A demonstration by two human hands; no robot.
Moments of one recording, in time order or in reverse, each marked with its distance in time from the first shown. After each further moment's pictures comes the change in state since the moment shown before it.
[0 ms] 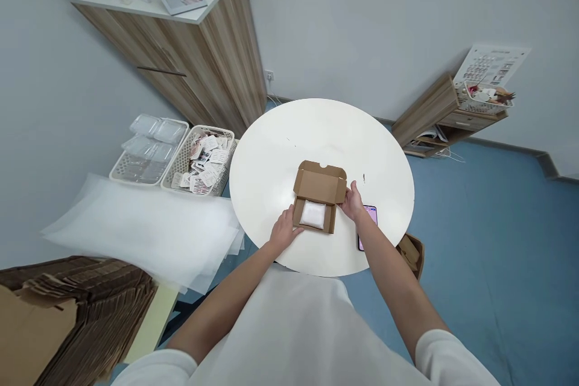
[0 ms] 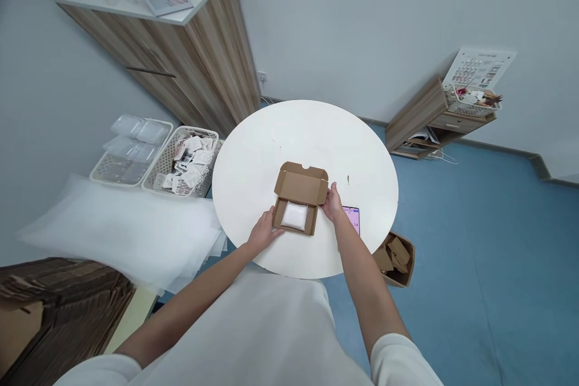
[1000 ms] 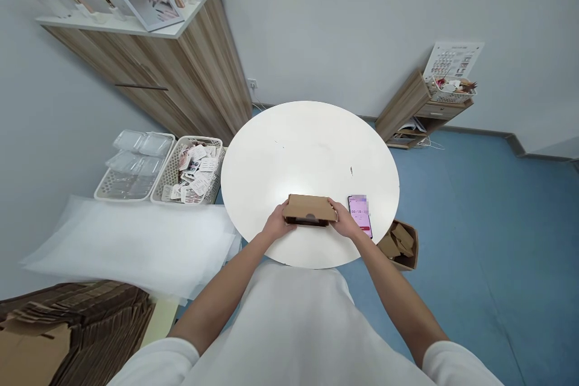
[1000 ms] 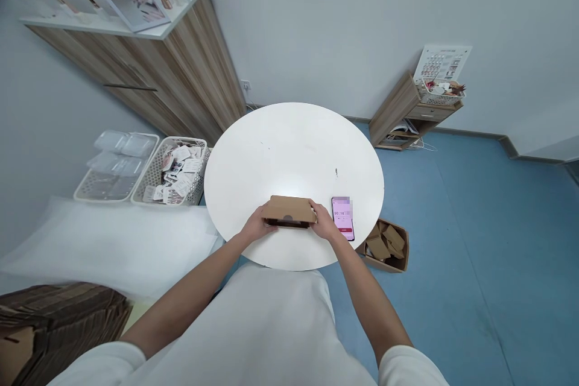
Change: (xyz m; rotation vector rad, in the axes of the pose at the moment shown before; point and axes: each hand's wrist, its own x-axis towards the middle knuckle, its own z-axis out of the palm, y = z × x) left_hand 0.009 0.006 -0.036 -0.225 -0.074 0.136; right_hand -0.079 0.044 -0.002 -0.840 -0.008 -0.350
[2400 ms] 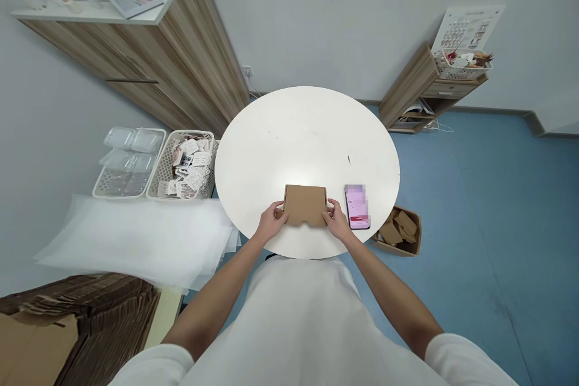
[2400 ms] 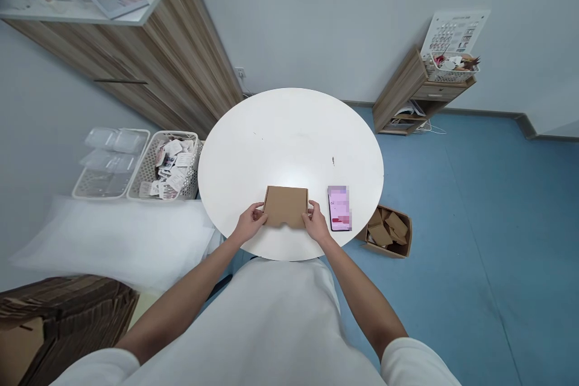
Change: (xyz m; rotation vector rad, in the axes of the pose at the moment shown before) left_hand -0.018 0.003 0.015 -0.192 0.149 -0.239; right_hand -0.021 -0.002 0.028 0.319 0.123 0.344
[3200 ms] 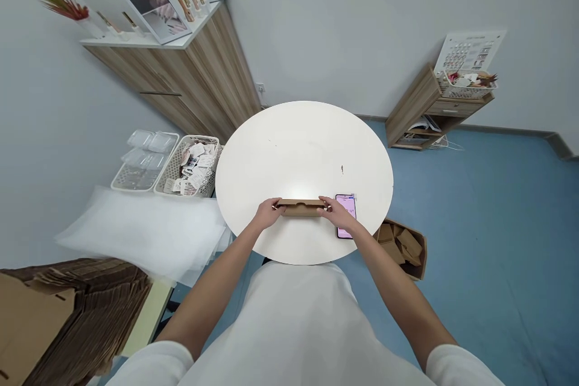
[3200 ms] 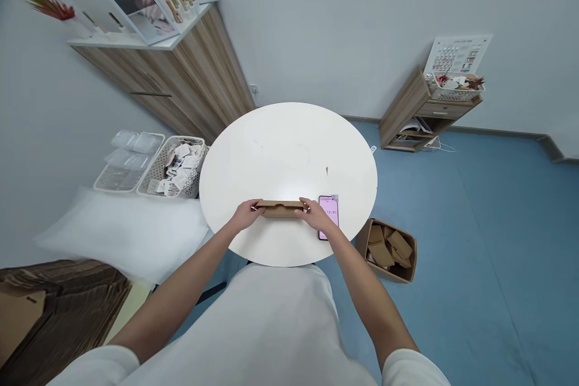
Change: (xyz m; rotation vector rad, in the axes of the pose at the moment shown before) left_hand 0.011 0.057 0.006 0.189 -0.034 0.057; right_hand 0.020 -0.028 -0.075 -0.125 -0.311 -0.190
